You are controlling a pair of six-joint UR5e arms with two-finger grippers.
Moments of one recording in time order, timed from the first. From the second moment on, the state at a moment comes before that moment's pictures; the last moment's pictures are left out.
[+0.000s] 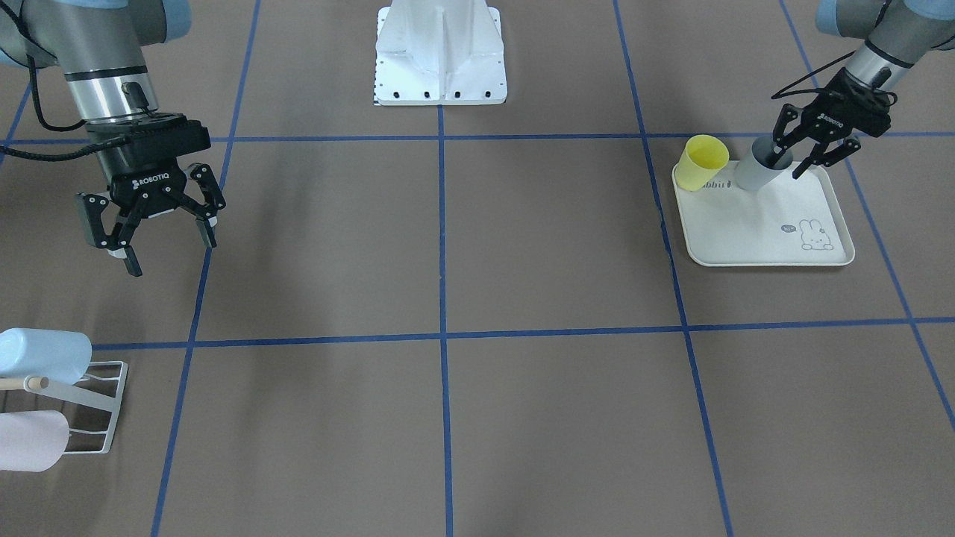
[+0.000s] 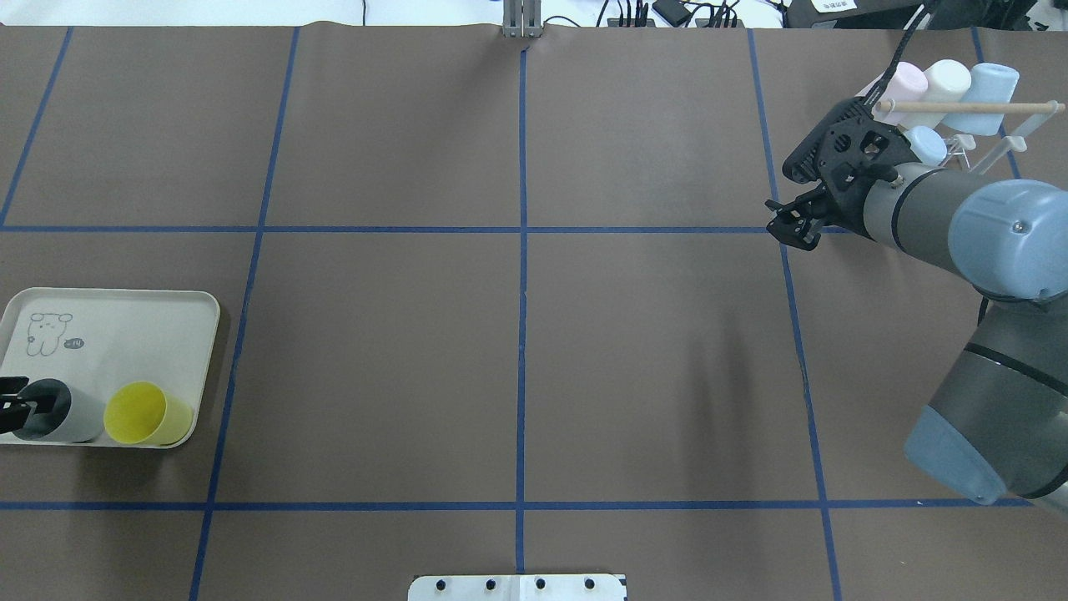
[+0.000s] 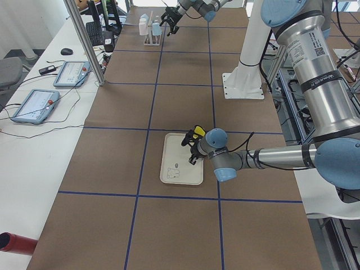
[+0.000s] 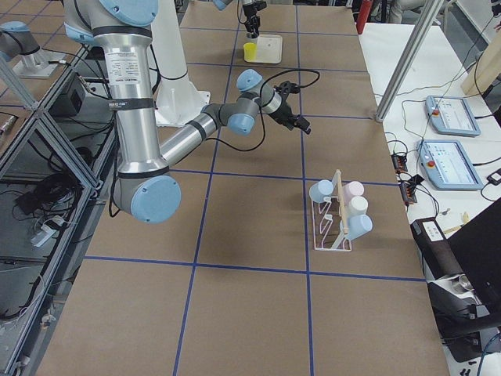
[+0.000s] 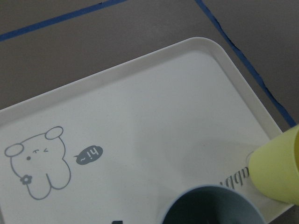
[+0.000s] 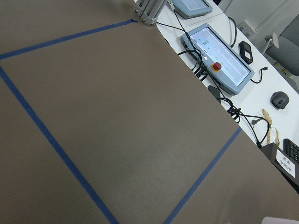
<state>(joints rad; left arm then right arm) -0.76 -1.15 -1.71 -2.90 -1.96 -0.68 0.72 -1.44 2.01 -1.07 1.46 0.19</state>
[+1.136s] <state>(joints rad) -0.89 -1.18 -1.74 -2.90 -2.06 -0.68 0.72 -1.44 2.00 -1.04 1.46 0.23</state>
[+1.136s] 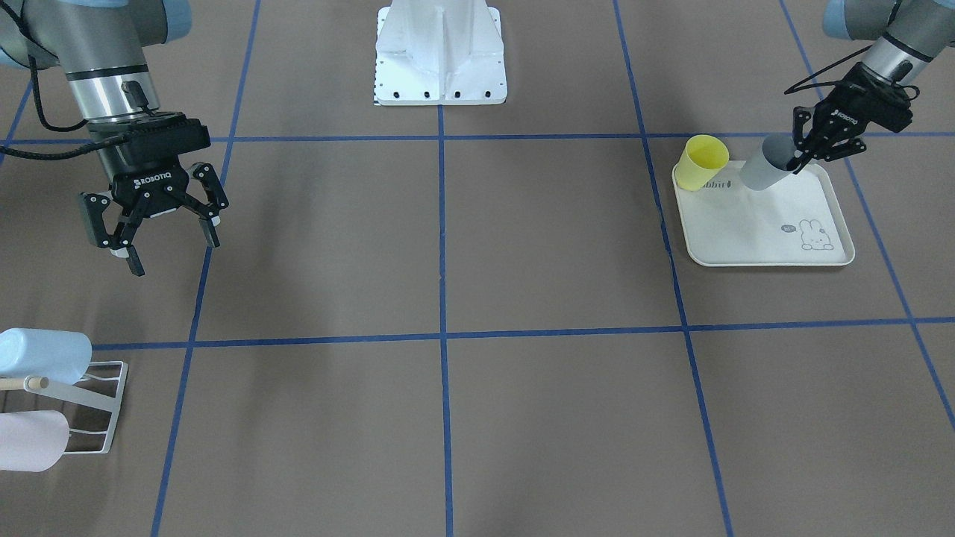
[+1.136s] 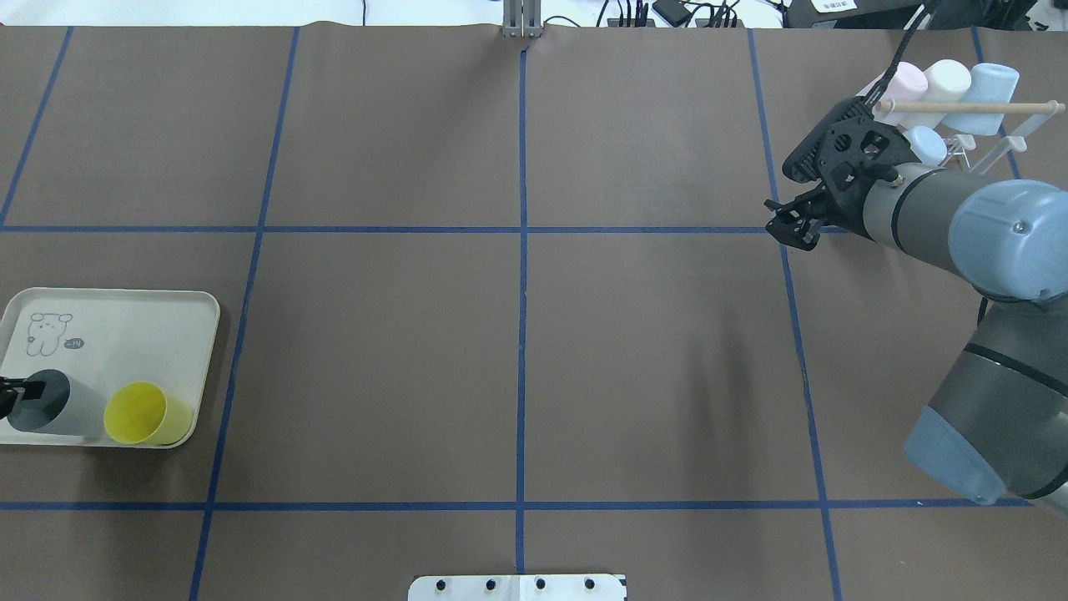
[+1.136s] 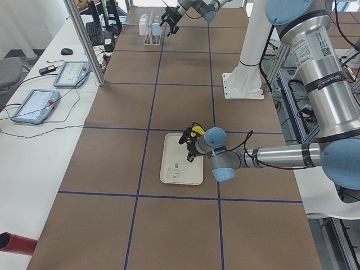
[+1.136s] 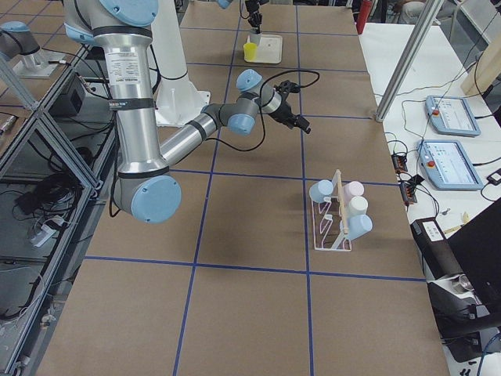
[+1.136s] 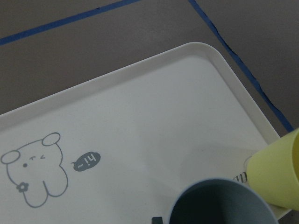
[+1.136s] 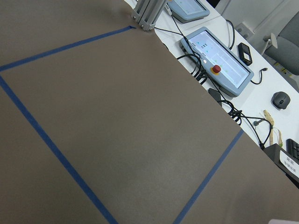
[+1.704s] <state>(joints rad) -0.97 -1.44 -1.80 -2.86 -2.21 -1.14 0.66 -1.43 1.96 -0.81 1.46 0.34</state>
